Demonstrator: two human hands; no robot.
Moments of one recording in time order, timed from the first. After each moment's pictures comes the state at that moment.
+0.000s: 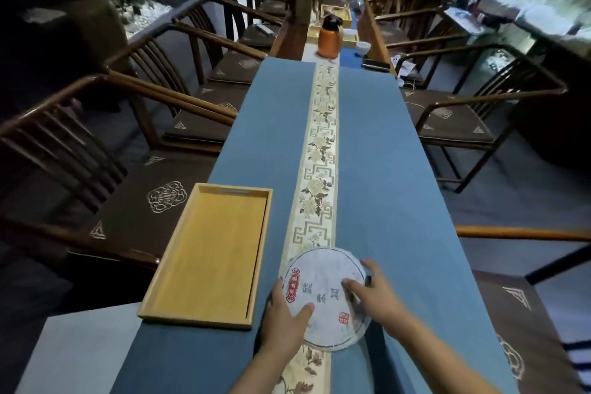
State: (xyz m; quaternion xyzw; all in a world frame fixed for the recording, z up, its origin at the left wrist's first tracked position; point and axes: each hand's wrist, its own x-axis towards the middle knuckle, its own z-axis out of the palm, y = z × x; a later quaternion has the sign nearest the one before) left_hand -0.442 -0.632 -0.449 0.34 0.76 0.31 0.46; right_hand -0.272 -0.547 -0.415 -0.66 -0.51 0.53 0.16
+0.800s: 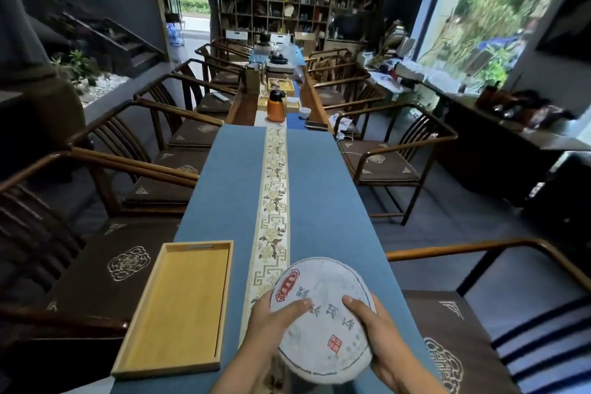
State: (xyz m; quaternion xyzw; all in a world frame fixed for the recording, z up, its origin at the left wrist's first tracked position) left_hand -0.411 -0.648 -0.293 0.32 0.55 0.47 0.62; right_hand -0.213 -0.634 -0.291 -0.52 -0.33 0.66 0.43
